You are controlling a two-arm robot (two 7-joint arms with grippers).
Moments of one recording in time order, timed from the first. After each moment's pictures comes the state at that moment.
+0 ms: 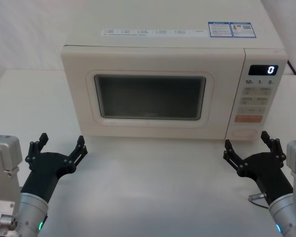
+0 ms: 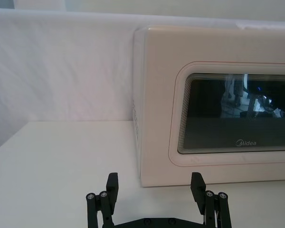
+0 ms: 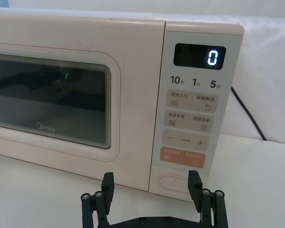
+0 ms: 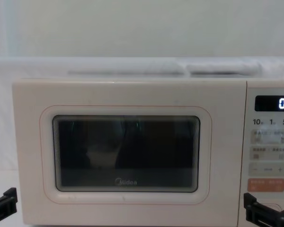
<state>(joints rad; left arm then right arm) 0.27 0.24 0.04 -1.85 -0.25 -0.02 -0.02 -0.17 0.19 -0.26 -1.77 0.07 -0.06 -0.03</state>
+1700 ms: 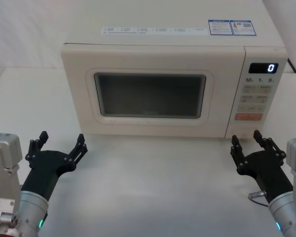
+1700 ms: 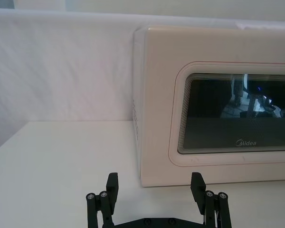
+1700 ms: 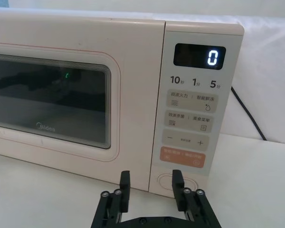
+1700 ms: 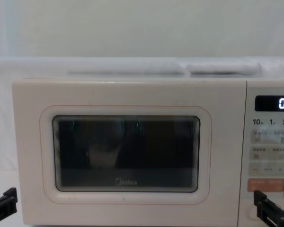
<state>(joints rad) 0.27 0.24 0.04 -1.85 -0.25 -0.02 -0.02 -0.17 0.19 -0.26 -1.77 0.07 -0.06 -0.03</state>
